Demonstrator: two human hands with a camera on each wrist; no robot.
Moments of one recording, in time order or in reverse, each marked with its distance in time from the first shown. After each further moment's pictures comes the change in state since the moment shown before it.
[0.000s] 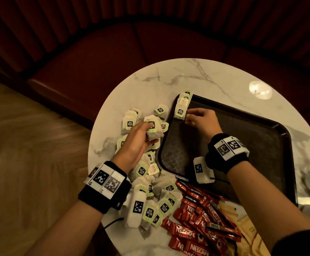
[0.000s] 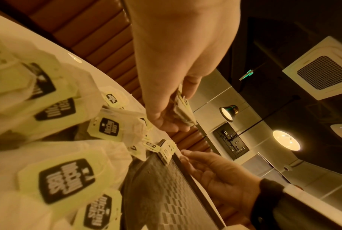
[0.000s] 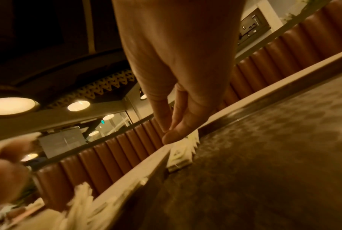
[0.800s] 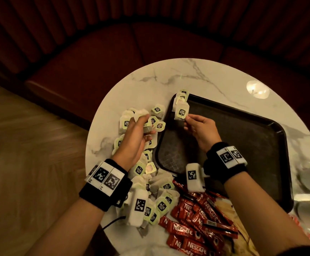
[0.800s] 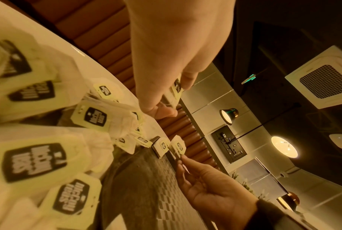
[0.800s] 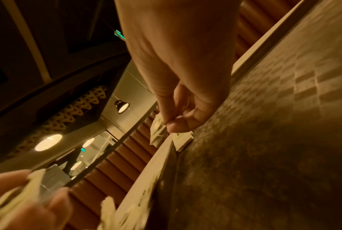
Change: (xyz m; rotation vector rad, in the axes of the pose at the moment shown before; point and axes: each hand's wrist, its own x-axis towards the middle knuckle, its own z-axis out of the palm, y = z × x) left_hand 0.005 -0.001 0.003 -0.002 0.083 0.050; right_hand -0.026 0.010 0.002 0.405 -0.007 0.116
